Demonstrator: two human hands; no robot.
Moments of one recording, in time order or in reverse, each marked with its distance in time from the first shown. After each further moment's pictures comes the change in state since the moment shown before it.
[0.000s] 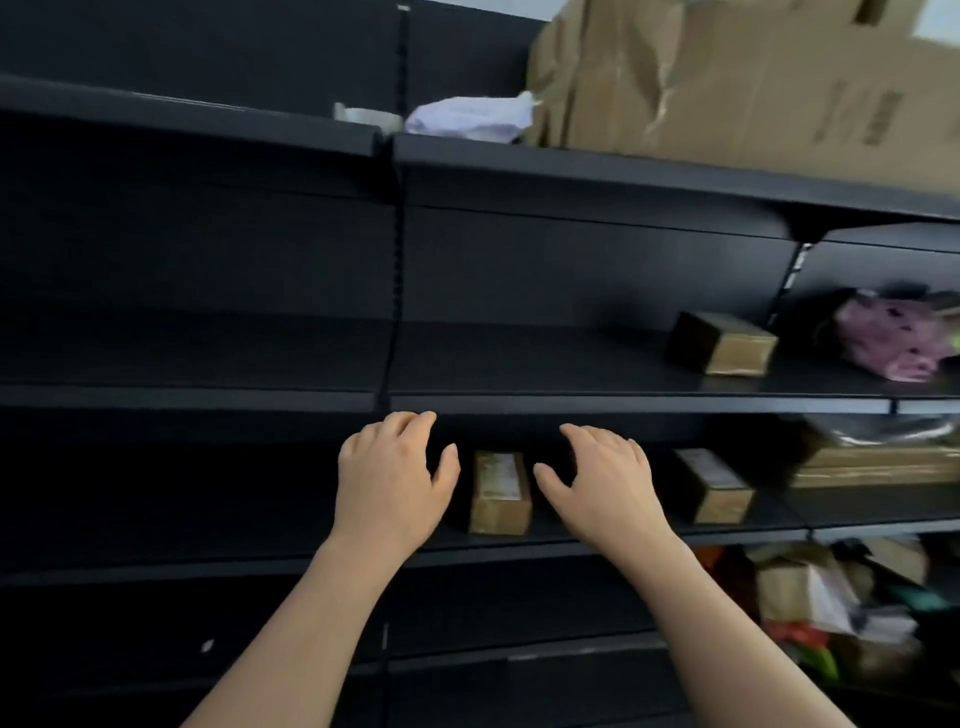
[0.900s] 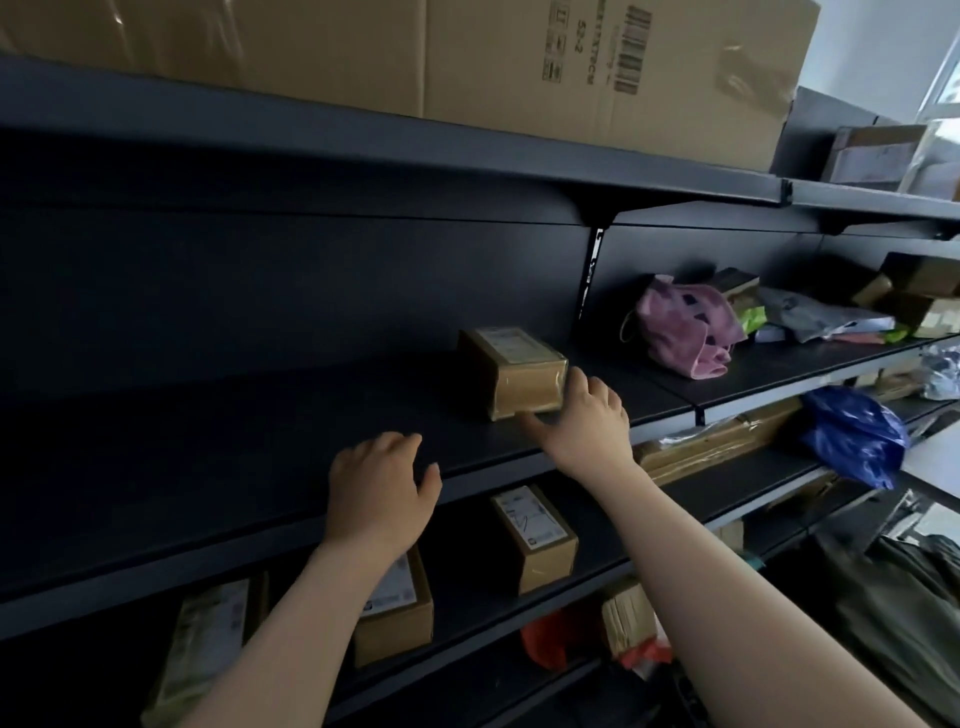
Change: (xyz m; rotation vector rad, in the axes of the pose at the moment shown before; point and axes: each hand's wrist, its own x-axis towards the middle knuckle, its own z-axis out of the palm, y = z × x) left_hand 0.208 0.244 0.257 -0.011 -0.319 0.215; right_hand 0.224 0.327 -0.038 0.008 0.148 0.430
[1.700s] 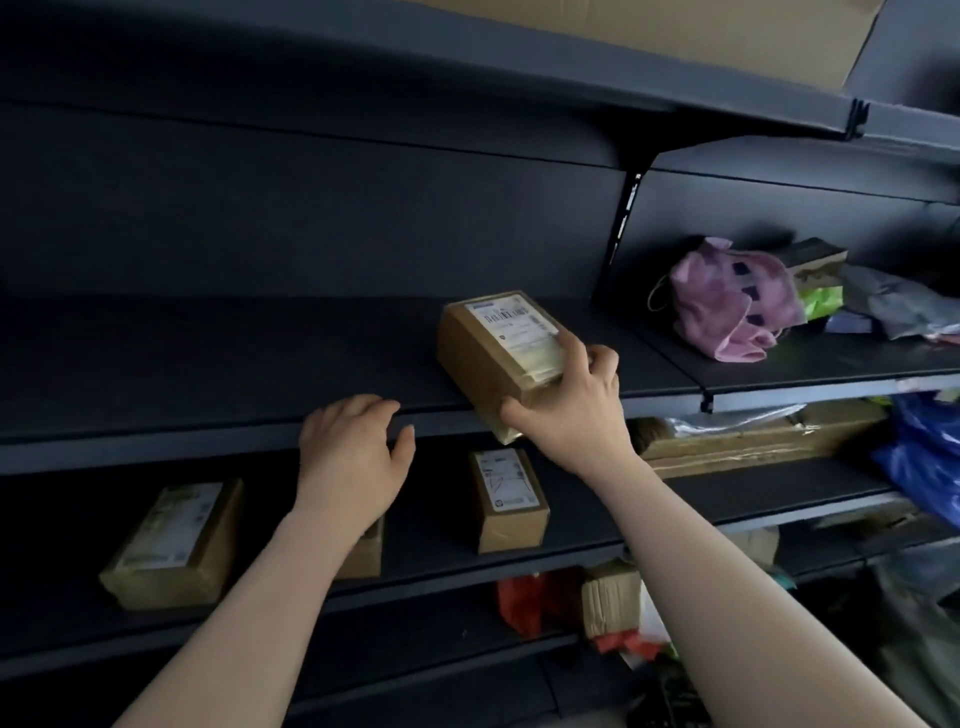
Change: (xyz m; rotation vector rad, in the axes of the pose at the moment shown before) left_hand -0.023 0.073 0.049 0.038 0.159 -0.203; right_hand 0.018 0.094 0.006 0.329 -0.097 -0.245
